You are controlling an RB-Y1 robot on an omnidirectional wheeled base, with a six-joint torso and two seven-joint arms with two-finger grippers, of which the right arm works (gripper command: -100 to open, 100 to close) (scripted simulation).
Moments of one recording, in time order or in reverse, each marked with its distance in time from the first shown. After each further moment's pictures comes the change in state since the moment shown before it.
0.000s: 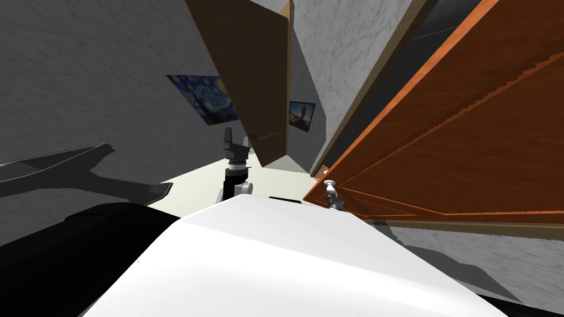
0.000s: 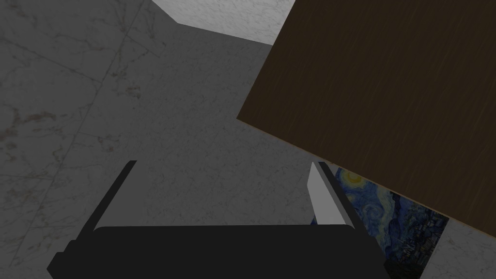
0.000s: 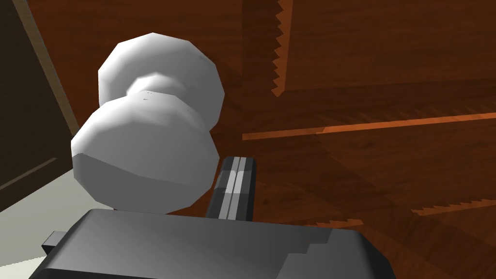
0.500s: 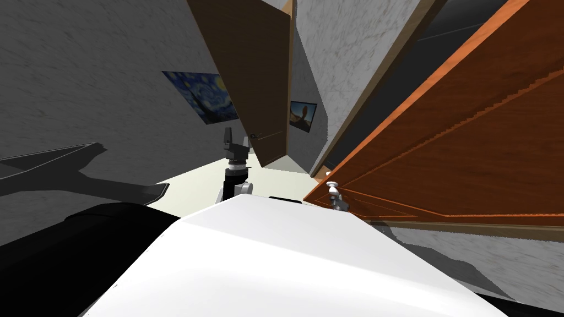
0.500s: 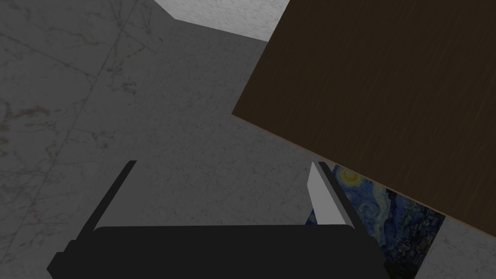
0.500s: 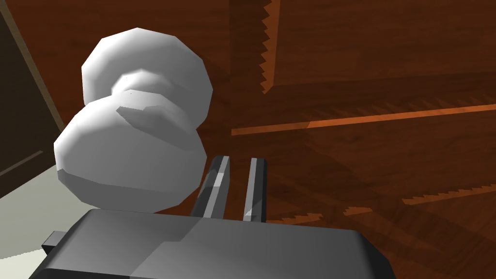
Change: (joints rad) arm 0.026 -0.037 -0.026 -0.022 -0.038 0.051 -0.011
